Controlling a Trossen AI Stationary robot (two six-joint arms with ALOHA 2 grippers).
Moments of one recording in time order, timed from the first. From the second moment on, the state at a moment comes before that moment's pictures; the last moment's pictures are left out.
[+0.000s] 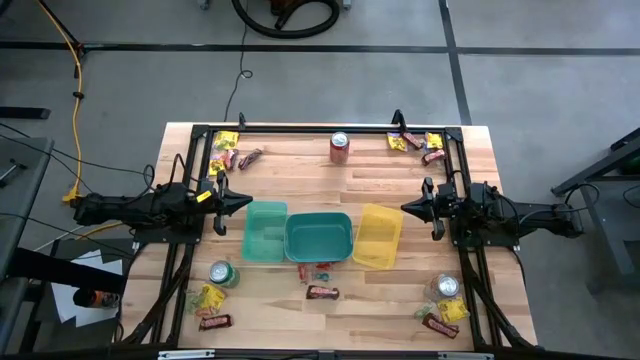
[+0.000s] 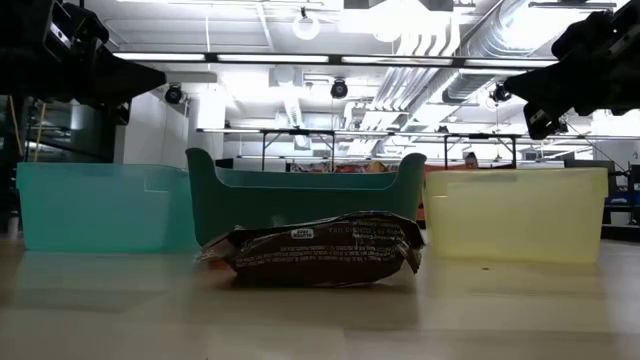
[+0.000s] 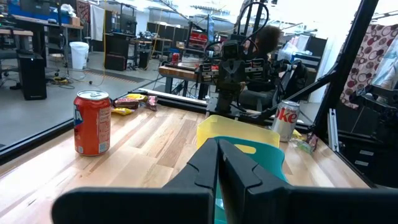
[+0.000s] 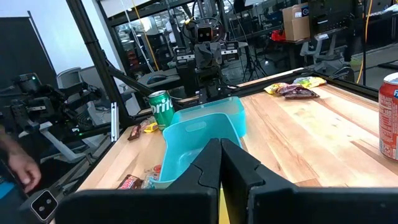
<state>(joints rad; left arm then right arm) -0.02 0.00 0.01 0.04 -0.16 -0.15 -0.07 0.02 0.01 0.03 -0.10 0.26</state>
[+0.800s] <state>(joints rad) -0.02 0.01 0.01 0.65 -0.27 -0.44 -0.07 0.02 0.01 0.03 -0.10 0.26</state>
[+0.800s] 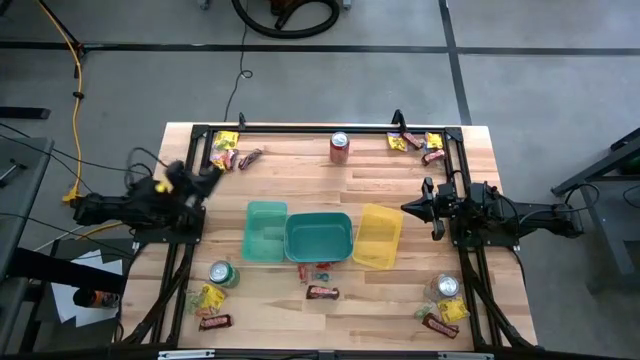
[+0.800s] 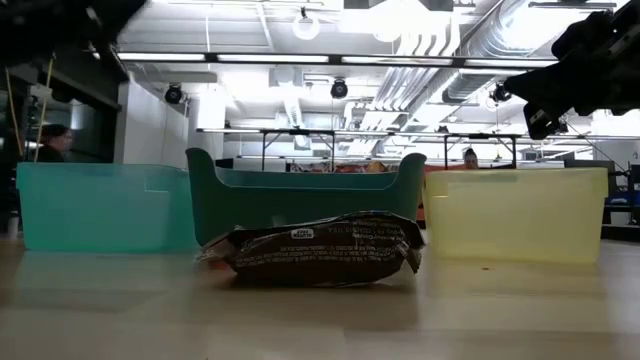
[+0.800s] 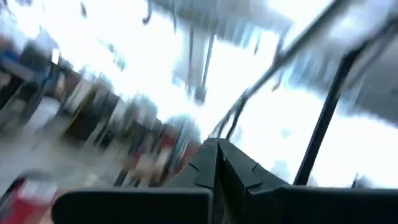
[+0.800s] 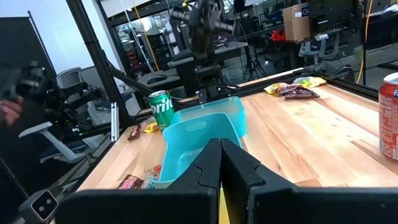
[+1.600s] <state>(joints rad) 0.38 0.71 0.59 -0.16 -0.32 -0.78 -0.07 0.02 0.01 0.03 -0.10 0.26</state>
